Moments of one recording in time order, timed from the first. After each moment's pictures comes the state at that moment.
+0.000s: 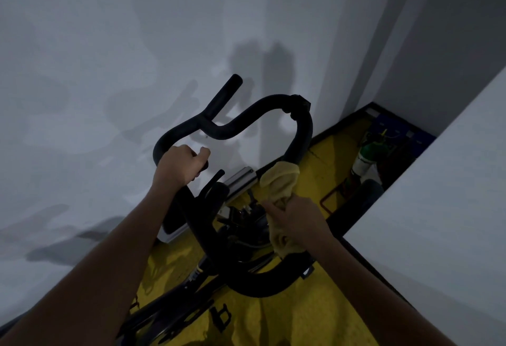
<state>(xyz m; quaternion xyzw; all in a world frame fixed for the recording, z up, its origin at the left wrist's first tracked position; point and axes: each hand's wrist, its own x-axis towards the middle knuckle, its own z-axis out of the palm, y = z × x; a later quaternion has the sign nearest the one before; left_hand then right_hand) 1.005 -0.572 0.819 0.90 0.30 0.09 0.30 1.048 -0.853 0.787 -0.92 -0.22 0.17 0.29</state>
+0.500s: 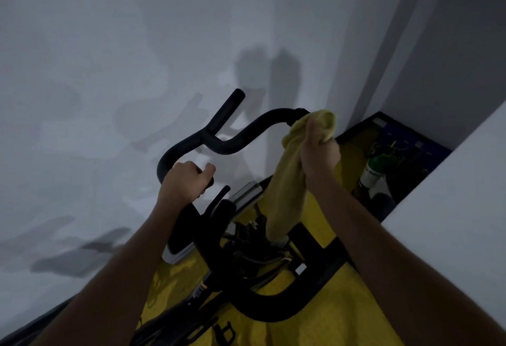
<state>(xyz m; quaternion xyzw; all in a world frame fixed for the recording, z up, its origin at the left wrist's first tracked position) 1.006 -0.566 0.812 0.90 0.29 0.10 0.30 1.149 -0.790 0.856 -0.75 0.08 0.00 0.66</state>
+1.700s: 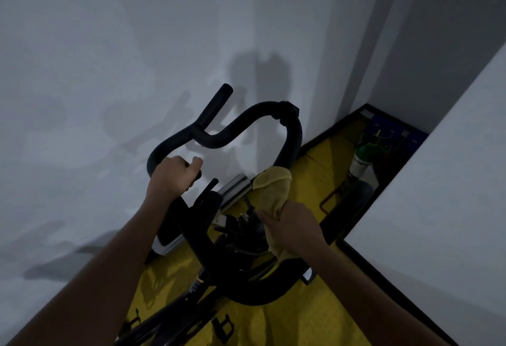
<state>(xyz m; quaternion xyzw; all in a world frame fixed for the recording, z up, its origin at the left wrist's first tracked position) 1.004 -0.571 0.815 0.90 0.29 0.10 0.29 1.041 -0.857 0.775 -0.91 -0.20 0.12 0.33</state>
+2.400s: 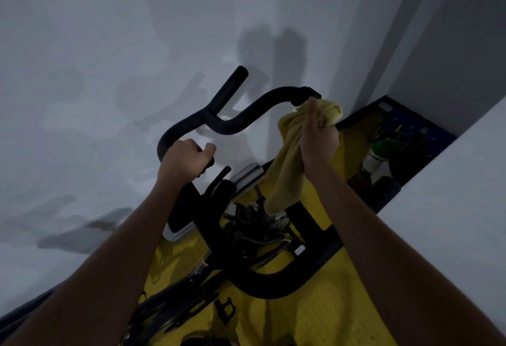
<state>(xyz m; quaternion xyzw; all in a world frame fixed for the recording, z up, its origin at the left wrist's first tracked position) 1.008 -0.564 0.812 0.90 0.30 0.10 0.30 1.143 -0.785 0.838 -0.73 0.07 -0.01 0.68</state>
